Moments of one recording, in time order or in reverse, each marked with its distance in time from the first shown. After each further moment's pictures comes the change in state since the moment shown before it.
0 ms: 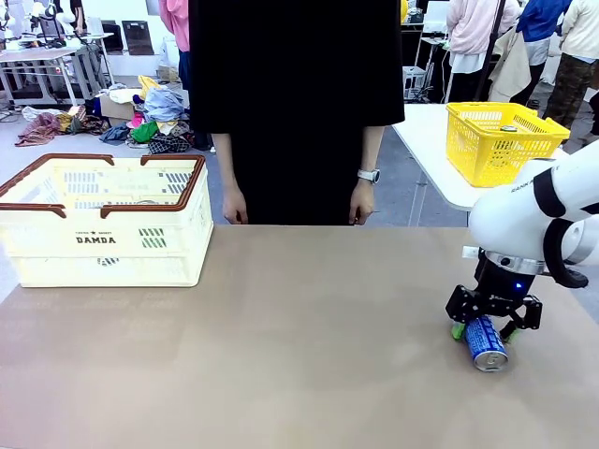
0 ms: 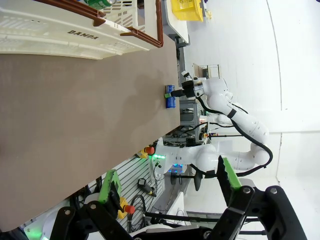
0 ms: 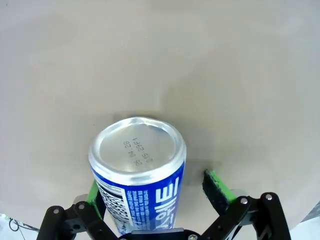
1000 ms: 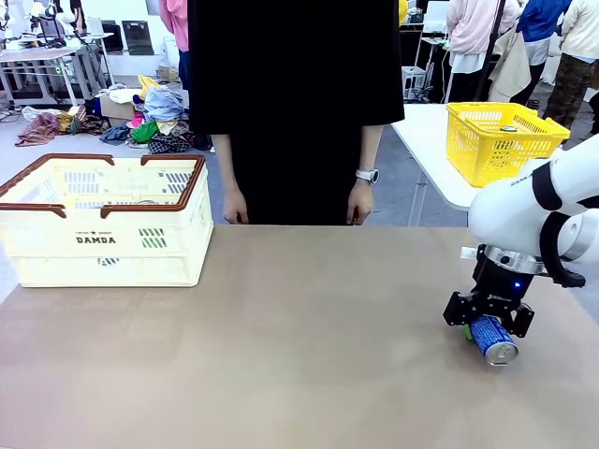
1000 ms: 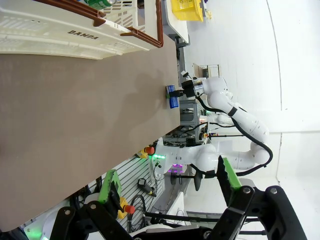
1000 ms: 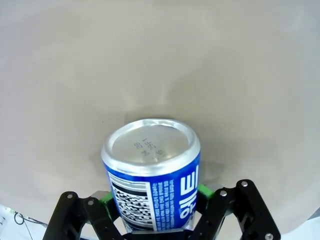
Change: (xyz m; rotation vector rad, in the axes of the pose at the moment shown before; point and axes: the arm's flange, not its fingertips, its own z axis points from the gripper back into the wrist) left arm 0.000 0.000 0.000 0.000 0.000 0.000; right arm 0.002 0.001 0.000 0.040 0.033 -0.001
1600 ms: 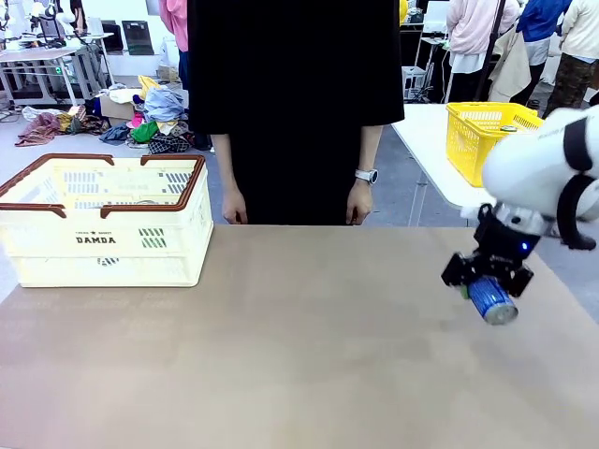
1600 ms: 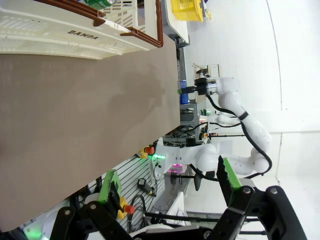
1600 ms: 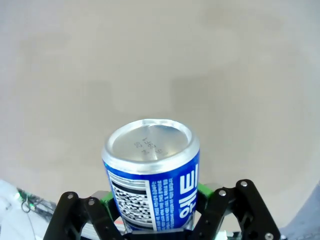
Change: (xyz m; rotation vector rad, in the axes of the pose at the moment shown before) left arm 0.000 0.000 0.000 0.000 0.000 0.000; right arm -0.014 0.031 0.084 0.060 -0.118 0.105
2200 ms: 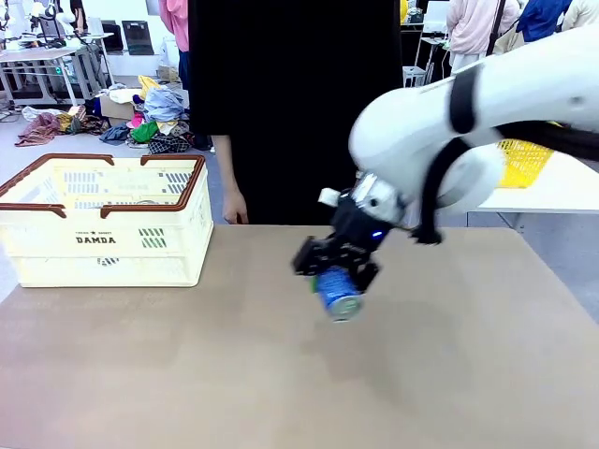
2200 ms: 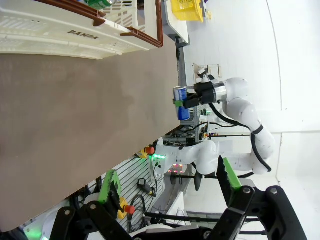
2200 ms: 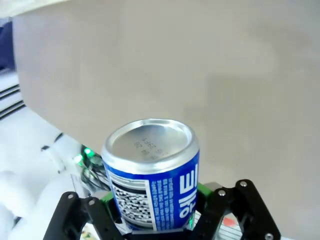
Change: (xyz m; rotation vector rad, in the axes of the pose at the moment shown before) left arm 0.000 0.000 0.000 0.000 0.000 0.000; right arm -0.033 0.248 -0.035 0.293 0.086 0.202
